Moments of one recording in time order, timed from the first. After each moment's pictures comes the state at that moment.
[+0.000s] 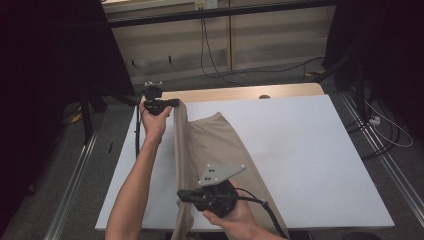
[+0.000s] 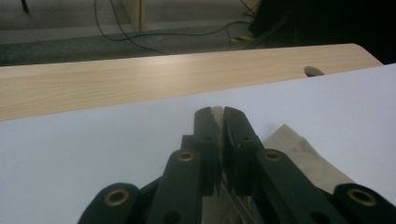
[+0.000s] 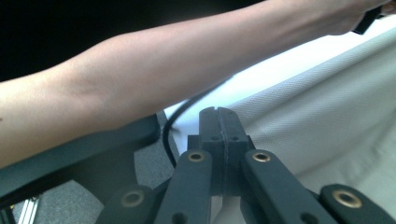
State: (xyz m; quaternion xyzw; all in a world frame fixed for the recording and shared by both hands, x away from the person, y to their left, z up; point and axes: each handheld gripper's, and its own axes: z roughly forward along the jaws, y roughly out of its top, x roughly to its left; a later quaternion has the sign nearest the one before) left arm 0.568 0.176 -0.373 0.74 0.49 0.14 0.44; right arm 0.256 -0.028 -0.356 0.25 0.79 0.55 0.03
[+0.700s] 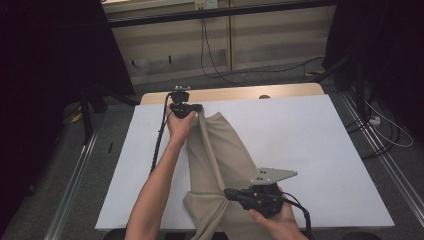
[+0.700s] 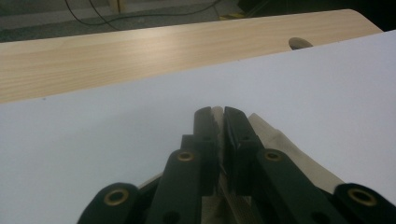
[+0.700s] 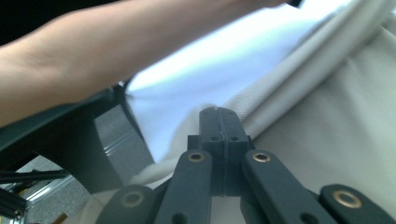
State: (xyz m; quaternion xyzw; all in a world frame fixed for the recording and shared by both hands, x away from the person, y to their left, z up) left arm 0.576 0.110 -0.406 0.76 0.47 0.12 0.42; right arm 0.251 -0.124 -0.396 0.35 0.77 0.54 0.04
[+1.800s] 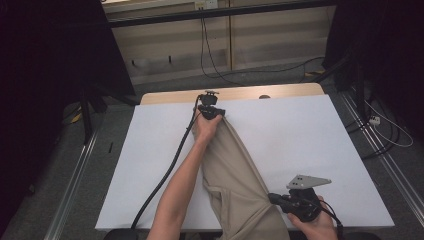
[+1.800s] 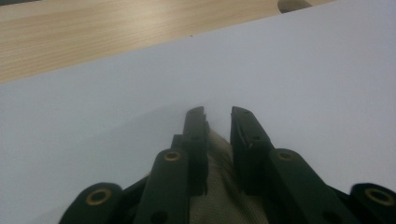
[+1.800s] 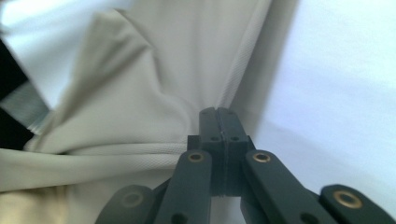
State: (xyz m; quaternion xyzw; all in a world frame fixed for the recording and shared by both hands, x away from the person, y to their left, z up) left arm 0.594 0.028 -0.446 0.80 0.45 0.11 0.38; right arm 0.242 -0.209 -0.441 0.45 0.79 0.41 0.10
